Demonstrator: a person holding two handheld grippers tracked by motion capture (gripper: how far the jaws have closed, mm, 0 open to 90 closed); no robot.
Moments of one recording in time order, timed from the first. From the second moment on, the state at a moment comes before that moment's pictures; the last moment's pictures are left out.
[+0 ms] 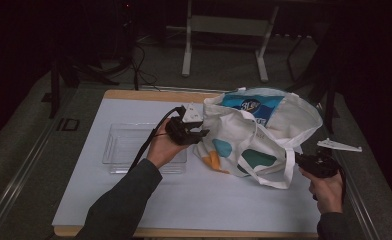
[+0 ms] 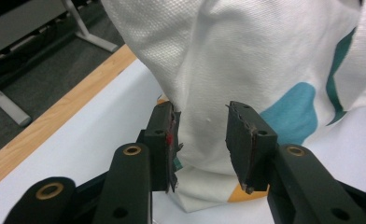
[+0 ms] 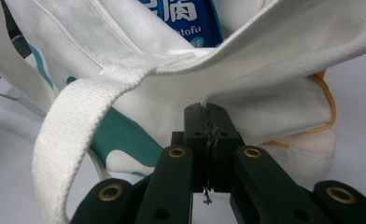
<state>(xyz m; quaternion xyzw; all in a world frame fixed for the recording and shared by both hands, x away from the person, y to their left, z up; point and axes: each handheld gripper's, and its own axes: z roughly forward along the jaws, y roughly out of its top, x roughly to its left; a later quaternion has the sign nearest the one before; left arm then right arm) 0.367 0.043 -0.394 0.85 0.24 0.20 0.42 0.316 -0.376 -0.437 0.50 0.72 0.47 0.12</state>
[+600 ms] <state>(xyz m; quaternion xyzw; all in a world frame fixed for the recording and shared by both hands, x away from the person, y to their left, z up) 0.366 0.006 -0.410 0.87 0.22 0.19 0.41 0.316 -0.375 -0.438 0.50 0.72 0.47 0.12</state>
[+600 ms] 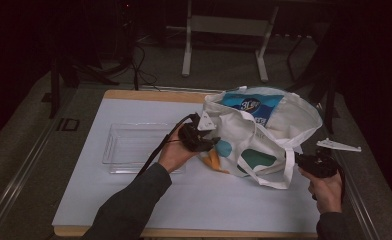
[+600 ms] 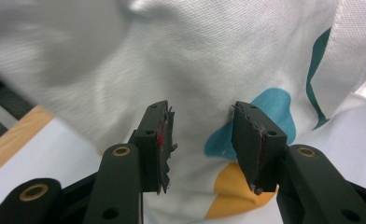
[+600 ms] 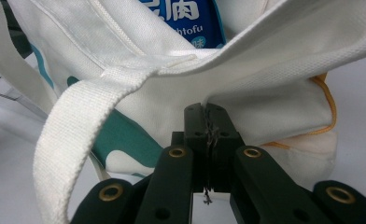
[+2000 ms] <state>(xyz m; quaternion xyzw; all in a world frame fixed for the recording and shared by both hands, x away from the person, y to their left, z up) 0.322 0.014 -0.458 0.89 0.22 0.18 0.35 0.309 -0.364 -0.452 0.47 0.75 0.45 0.12</state>
